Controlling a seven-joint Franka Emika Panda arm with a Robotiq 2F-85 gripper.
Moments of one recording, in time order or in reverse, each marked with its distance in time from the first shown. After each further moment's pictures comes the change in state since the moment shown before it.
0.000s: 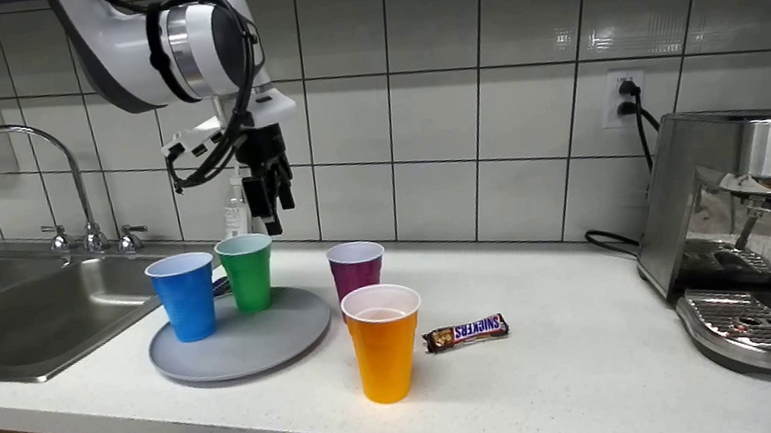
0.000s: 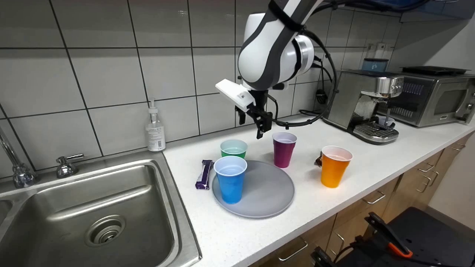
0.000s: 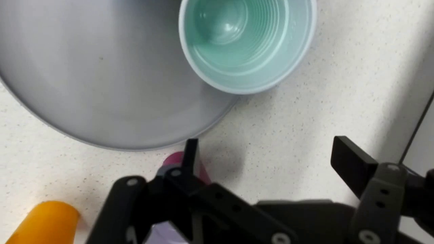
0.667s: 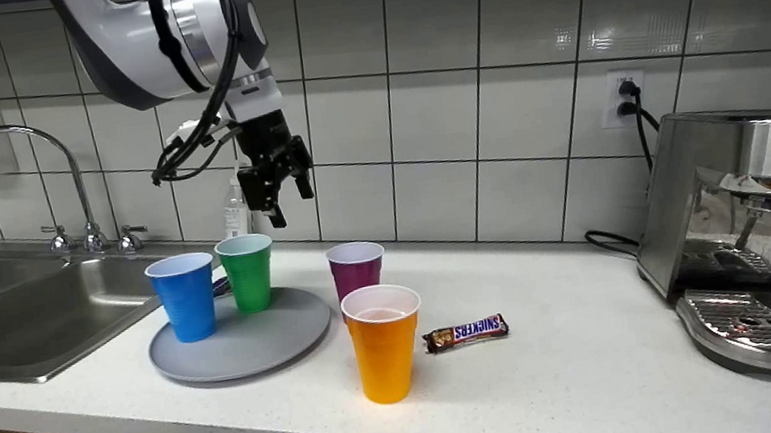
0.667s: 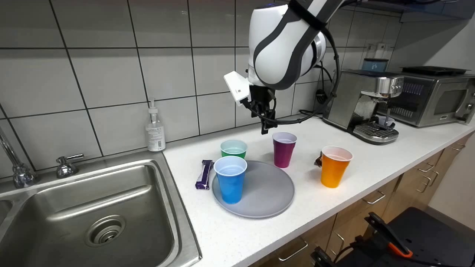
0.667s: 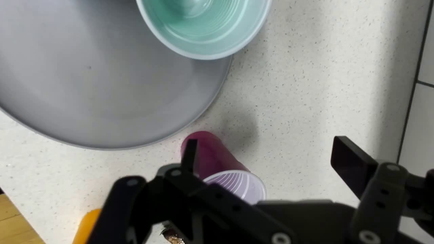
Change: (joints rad) arm 0.000 -0.064 -0.036 -0.044 -0.206 0.000 0.470
